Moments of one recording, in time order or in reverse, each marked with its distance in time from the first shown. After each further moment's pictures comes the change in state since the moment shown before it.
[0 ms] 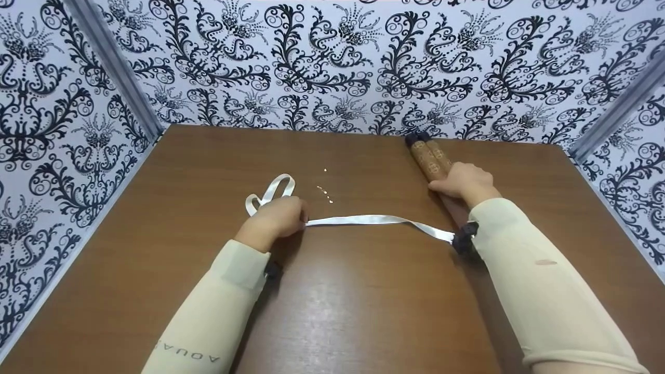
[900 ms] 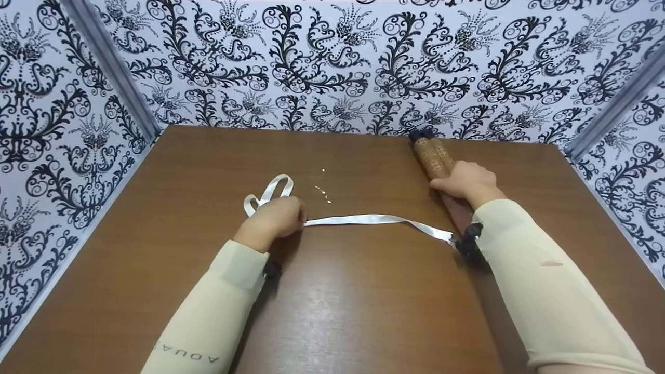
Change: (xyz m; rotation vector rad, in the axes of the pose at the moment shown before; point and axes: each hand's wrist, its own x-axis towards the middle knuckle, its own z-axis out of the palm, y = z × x) left_hand 0.000 -0.001 0.001 0.013 0.018 0.001; right_hand -0.007 0.005 -0.002 0.020 0.058 0.004
